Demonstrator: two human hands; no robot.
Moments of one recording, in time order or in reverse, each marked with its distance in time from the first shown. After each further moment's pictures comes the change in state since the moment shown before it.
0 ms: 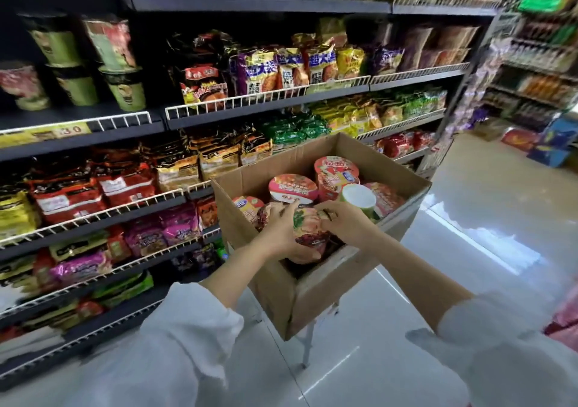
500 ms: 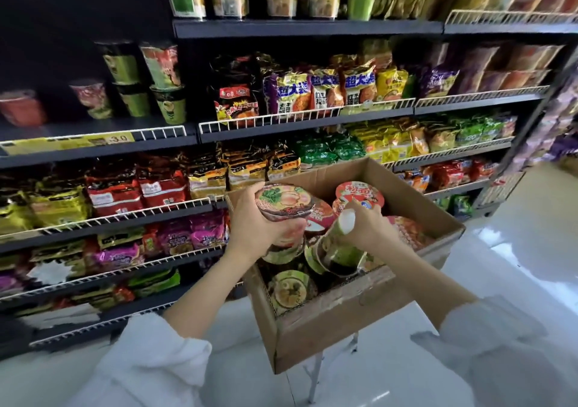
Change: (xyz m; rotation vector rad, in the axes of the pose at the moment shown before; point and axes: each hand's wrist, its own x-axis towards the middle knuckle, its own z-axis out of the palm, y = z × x) left_hand -0.003 0.032 -0.031 -0.303 0.761 0.008; right_hand 0.060 0.038 -0.052 -0.246 -0.030 0.096
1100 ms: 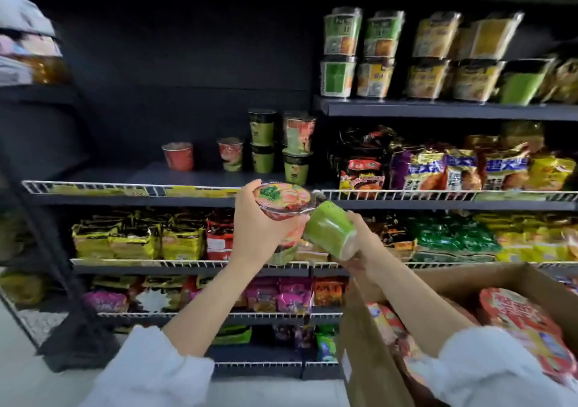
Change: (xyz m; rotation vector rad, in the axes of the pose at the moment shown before) left_hand 0.097 -0.063 -0.228 -0.016 0.488 0.050; right_hand 0.089 -0.294 0.036 1.141 -0.310 0.109
